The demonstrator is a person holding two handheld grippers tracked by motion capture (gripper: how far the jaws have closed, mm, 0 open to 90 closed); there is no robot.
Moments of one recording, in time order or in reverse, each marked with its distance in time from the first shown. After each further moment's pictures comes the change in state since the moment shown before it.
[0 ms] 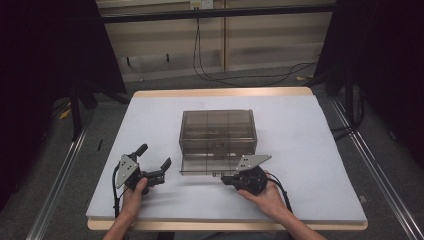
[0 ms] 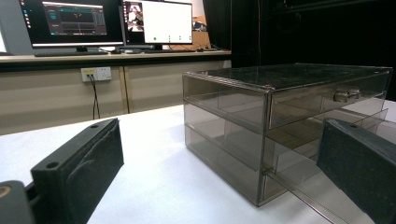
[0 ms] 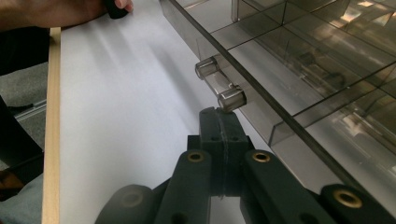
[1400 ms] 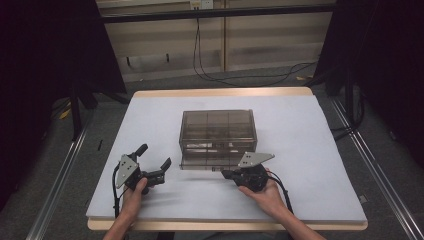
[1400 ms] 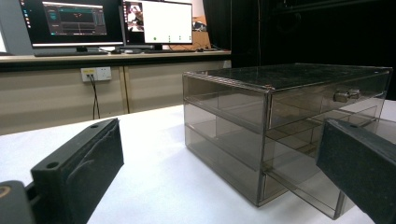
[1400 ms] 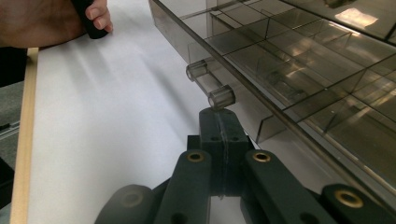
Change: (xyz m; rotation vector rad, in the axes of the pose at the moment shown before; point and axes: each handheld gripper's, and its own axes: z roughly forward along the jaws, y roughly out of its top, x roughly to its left) left arm 0.000 0.000 0.000 0.000 0.000 -0.001; right arm -0.006 0.001 0.000 -0.072 -0.071 0.005
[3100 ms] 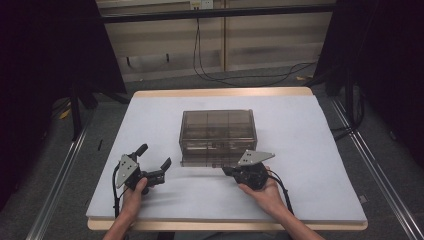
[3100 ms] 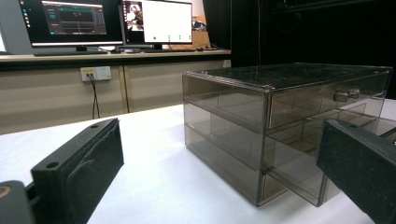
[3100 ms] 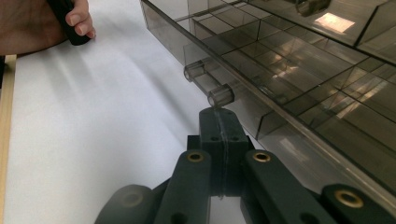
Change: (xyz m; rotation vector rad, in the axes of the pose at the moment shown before) left arm 0.000 0.000 0.000 0.003 0.006 0.004; right arm -0.003 0.002 0.001 -0.011 -0.055 0.013
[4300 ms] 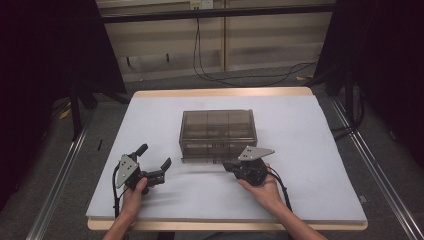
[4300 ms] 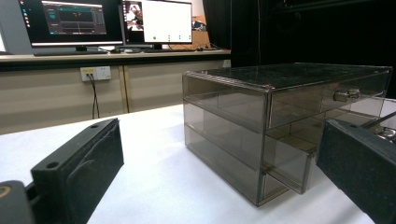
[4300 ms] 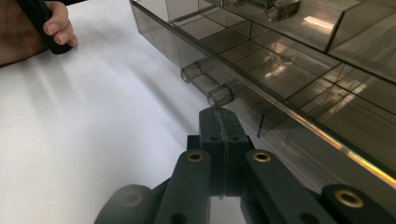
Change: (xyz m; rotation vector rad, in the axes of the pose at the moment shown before) left arm 0.000 0.000 0.000 0.003 -0.001 0.003; right arm -0.009 0.003 0.006 -0.005 -0.031 0.032
